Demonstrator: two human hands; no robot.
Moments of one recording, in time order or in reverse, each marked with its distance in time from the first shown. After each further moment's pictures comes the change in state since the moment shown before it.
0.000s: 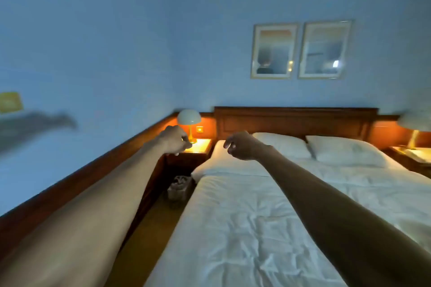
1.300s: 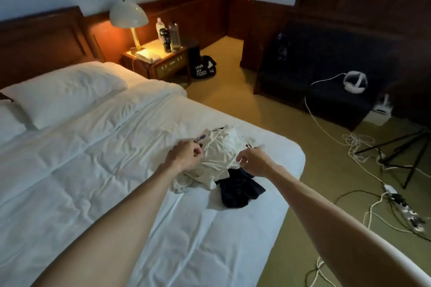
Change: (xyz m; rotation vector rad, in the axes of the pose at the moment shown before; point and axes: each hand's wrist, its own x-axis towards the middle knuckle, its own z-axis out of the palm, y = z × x) left_hand 0.257 0.919 0.671 -0.114 -0.682 0.939; right_hand -0.462 0.923 0.029 0.207 0.045 1.343
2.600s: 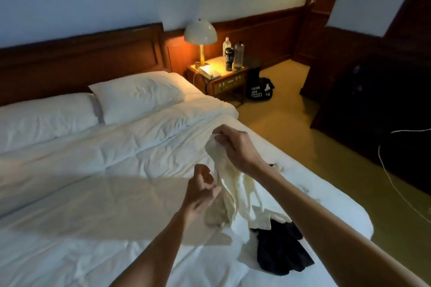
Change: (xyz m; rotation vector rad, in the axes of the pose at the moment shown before) left_hand 0.016 -0.078 -0.007 -0.730 0.345 -0.269; right_hand 0.108 -0.197 -0.060 0.449 0.353 -0.806
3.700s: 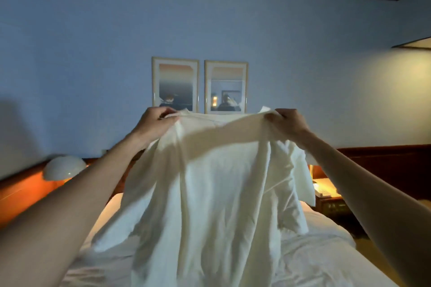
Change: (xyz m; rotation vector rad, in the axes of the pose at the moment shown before) left_hand -0.376 0.201 -0.564 0.230 0.846 0.486; right_hand 0.100 -0.477 -0.003 0.101 0.127 -0.102
